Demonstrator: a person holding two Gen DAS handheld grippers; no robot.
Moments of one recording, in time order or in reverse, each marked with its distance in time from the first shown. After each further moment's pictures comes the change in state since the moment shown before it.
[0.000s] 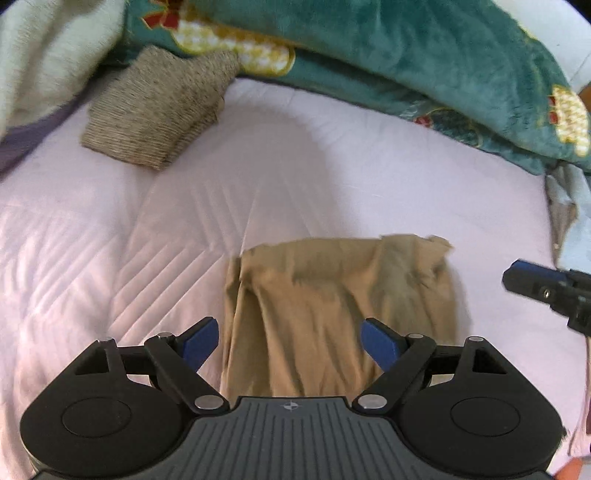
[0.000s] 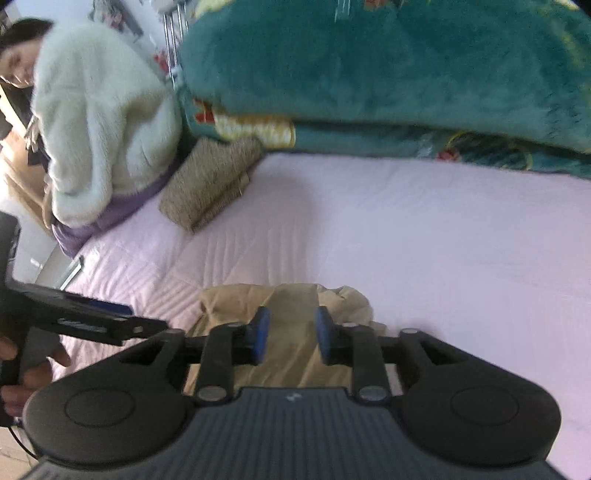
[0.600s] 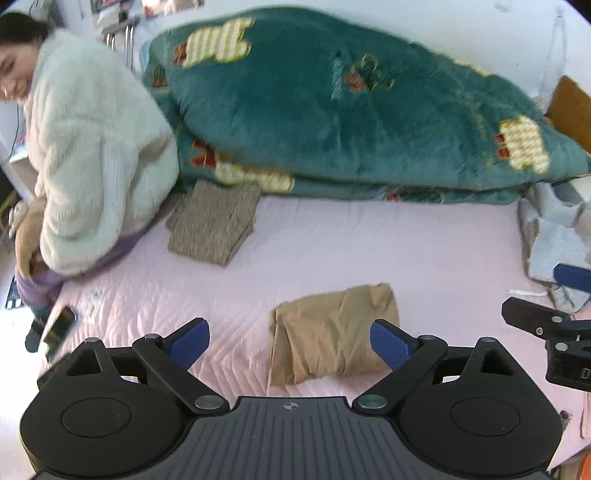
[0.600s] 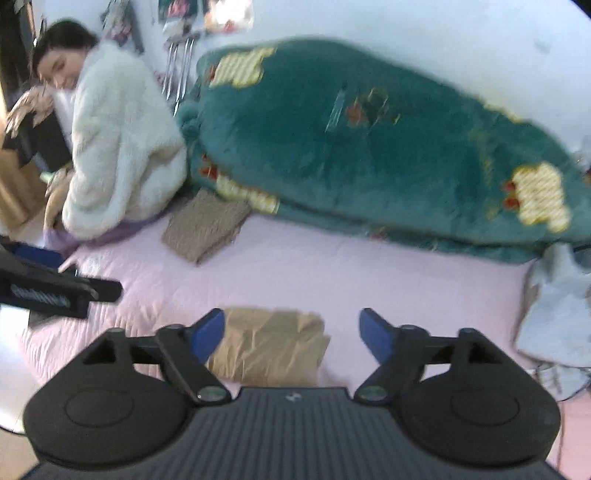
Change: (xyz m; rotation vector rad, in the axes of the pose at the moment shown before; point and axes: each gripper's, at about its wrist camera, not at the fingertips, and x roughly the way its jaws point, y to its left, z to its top) left arm -0.252 -0.077 -0.018 0.140 -0.228 0.169; right arm -0.195 0.141 0.023 -0.129 -0.125 -0.291
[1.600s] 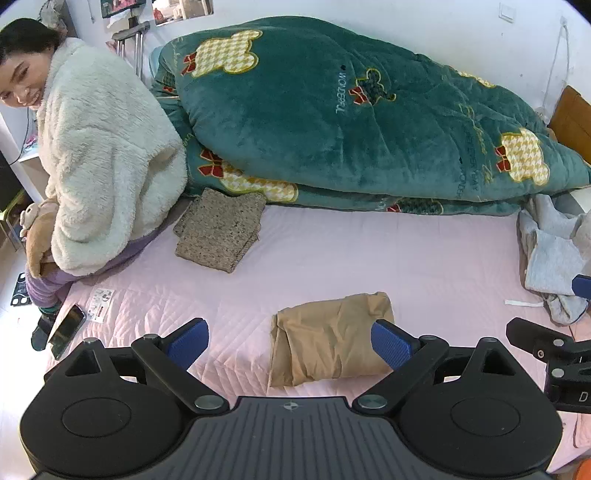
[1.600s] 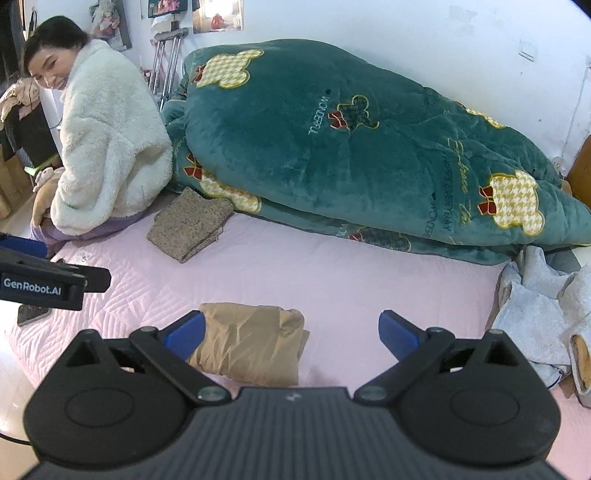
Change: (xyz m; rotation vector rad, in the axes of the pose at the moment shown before) left arm -0.017 -0.014 0.009 -0.033 0.004 0.029; right arm -0.013 -0.003 0.005 -0.021 0.053 -0.050
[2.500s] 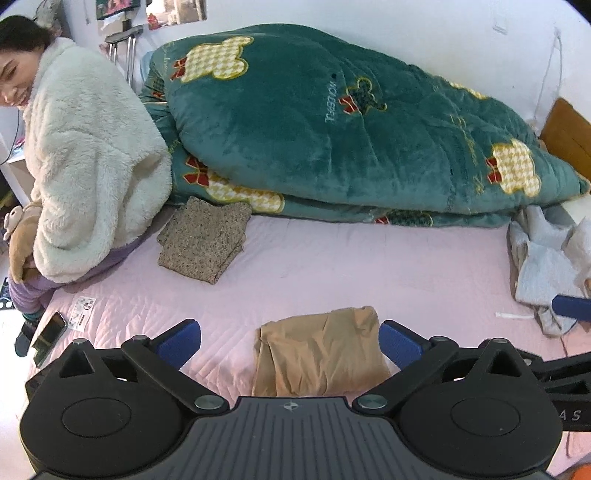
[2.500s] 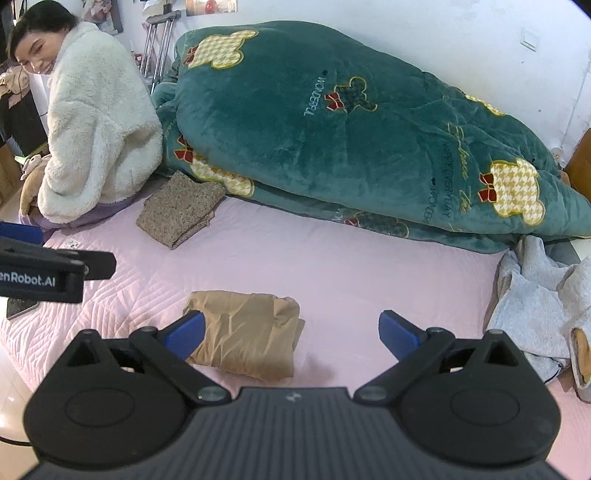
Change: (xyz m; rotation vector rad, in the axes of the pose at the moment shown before) left arm 0.018 -0.005 -0.001 -0.025 -0.052 -0.050; right arm 0.024 0.003 0.000 0.004 0.050 -0.020
